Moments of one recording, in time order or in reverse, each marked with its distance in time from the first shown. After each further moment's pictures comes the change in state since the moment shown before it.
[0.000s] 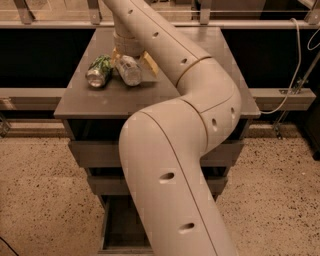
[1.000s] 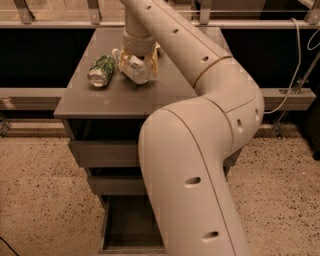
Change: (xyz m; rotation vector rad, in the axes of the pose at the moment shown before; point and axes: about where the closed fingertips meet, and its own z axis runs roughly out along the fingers) arm -0.006 0.014 -0.010 0.092 -0.034 -0.161
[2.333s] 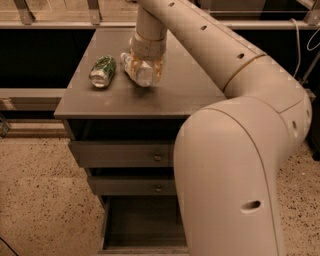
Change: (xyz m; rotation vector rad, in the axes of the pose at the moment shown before) arm -0.036 0.021 -0.019 0.074 -0.040 -0.161
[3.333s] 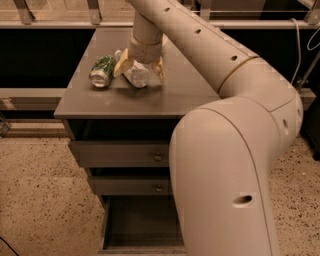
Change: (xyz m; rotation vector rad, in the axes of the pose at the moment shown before) arm 0.005 -0.005 0.014 0.011 0.001 -0.003
